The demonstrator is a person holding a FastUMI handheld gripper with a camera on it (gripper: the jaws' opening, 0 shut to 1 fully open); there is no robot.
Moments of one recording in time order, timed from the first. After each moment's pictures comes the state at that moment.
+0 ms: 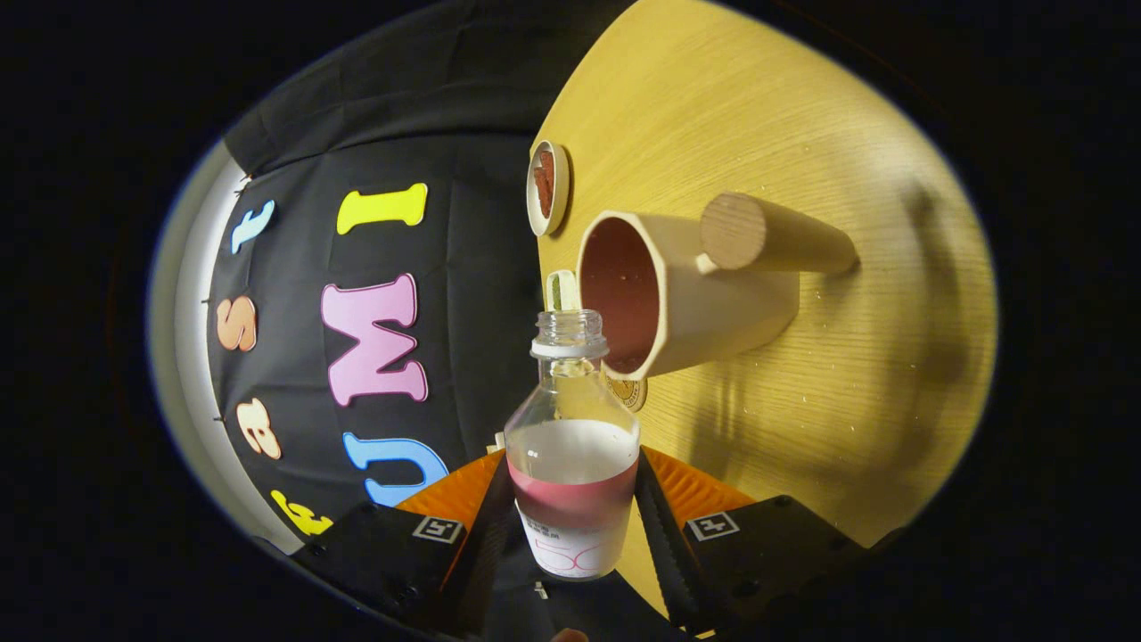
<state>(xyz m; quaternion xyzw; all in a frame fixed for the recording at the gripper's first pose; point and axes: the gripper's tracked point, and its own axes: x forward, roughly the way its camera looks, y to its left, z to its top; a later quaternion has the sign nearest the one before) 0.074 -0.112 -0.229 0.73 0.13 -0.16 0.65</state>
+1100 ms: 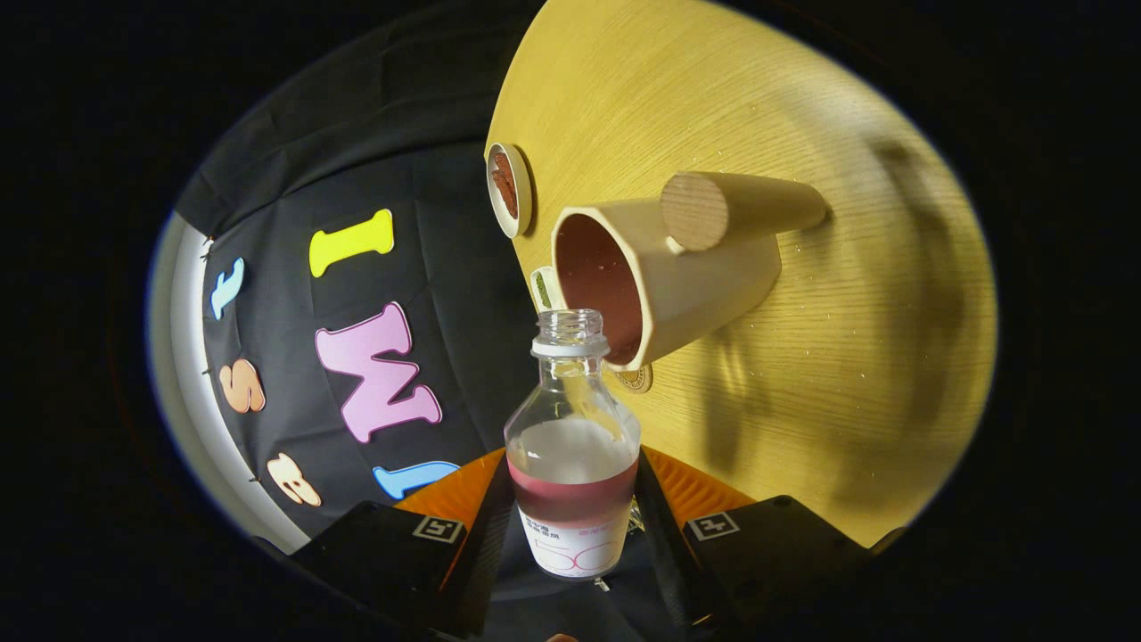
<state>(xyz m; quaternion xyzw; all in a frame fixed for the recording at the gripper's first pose) 0.078 -0.116 -0.216 0.79 0.14 -0.16 0.57</state>
